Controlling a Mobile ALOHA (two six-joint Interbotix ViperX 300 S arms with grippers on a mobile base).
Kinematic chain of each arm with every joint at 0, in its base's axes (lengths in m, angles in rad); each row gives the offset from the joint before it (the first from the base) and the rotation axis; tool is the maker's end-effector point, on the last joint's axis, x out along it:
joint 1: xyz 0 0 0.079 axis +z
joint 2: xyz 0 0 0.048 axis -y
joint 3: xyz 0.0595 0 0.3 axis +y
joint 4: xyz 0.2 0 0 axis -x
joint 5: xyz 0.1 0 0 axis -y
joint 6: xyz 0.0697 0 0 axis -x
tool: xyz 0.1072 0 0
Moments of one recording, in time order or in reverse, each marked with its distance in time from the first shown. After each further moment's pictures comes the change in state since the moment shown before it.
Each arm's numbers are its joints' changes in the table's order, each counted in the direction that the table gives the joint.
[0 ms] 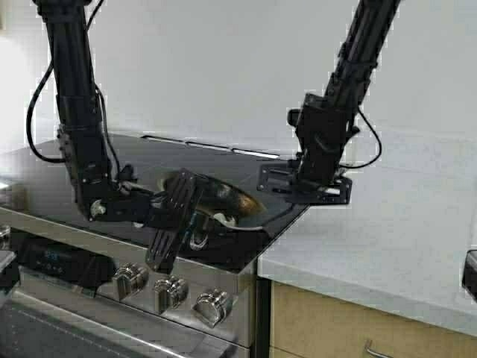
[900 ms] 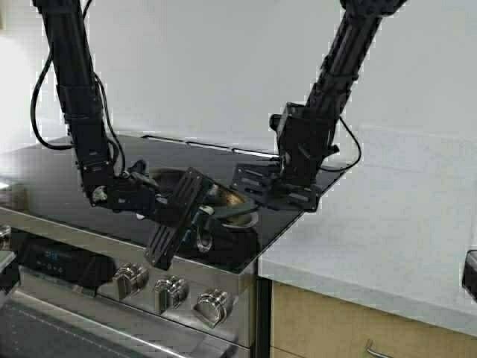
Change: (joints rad) left arm 0.015 0.034 -0.057 -0.207 -0.147 0.126; right arm 0.034 -0.055 -0.140 0.160 -0.115 -0.190
